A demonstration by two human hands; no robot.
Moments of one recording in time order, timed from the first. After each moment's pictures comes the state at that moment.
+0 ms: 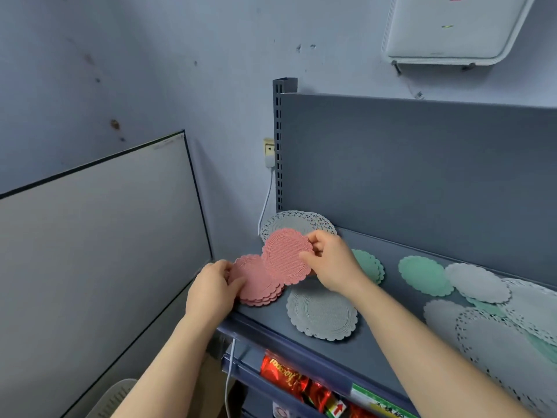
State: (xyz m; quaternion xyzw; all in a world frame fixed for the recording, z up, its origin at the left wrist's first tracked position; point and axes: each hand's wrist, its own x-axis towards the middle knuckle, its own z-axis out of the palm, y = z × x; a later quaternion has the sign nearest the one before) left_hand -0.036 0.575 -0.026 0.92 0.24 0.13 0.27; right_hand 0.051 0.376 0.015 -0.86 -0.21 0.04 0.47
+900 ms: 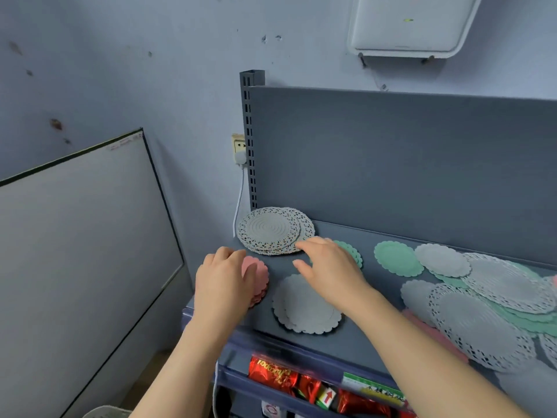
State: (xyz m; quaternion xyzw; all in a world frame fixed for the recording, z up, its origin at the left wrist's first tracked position) left_hand -0.024 0.538 -0.008 0.96 0.09 0.22 0.16; right_hand 0.032 0.360 0.010 -0.96 -0.22 -0.08 0.18
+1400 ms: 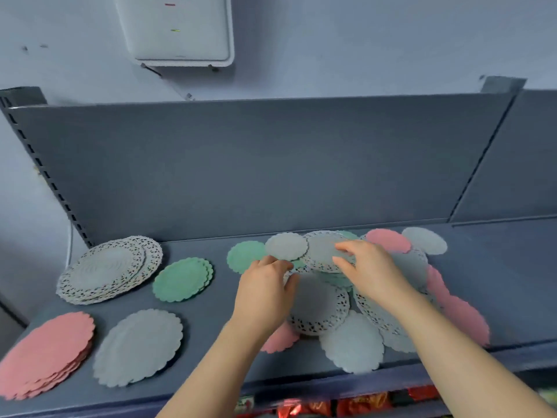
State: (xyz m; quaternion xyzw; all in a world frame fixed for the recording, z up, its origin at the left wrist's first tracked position) left_hand 0.009 0.259 -0.009 0.92 -0.23 0.14 0.27; right_hand -0.019 0.068 0.021 -0.97 0.07 -0.09 0.21
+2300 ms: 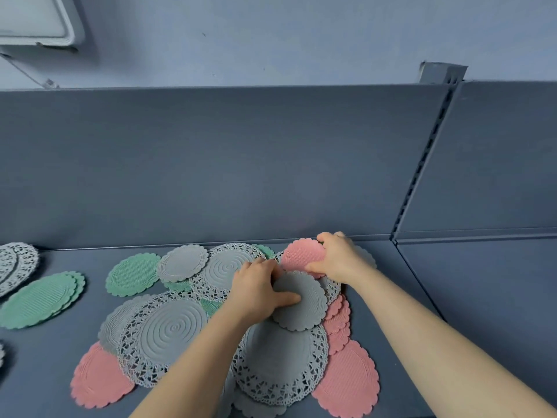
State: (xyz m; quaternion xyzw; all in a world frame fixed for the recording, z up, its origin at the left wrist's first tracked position) left_hand 0.052 0.043 -0.031 0.95 -0.17 -0.03 0.25; right_hand 0.060 -0.137 -0.011 -0.97 0.11 0.04 0.23
